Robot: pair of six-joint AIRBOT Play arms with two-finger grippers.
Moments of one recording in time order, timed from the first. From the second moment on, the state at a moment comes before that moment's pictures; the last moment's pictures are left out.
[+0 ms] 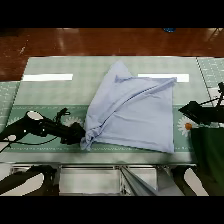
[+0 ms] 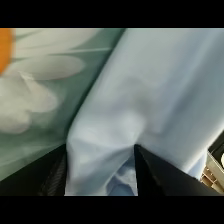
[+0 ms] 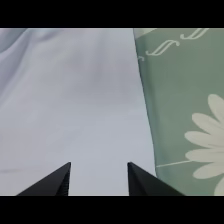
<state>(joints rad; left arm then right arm) -0.04 -1.25 0.43 0.62 -1.15 -1.32 -0.45 -0.88 0.65 -1.00 1.12 1.41</state>
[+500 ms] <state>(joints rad) -0.14 -1.27 0.52 0.55 -1.02 -1.29 -0.45 -0.87 0.54 -1.28 1.30 1.48</state>
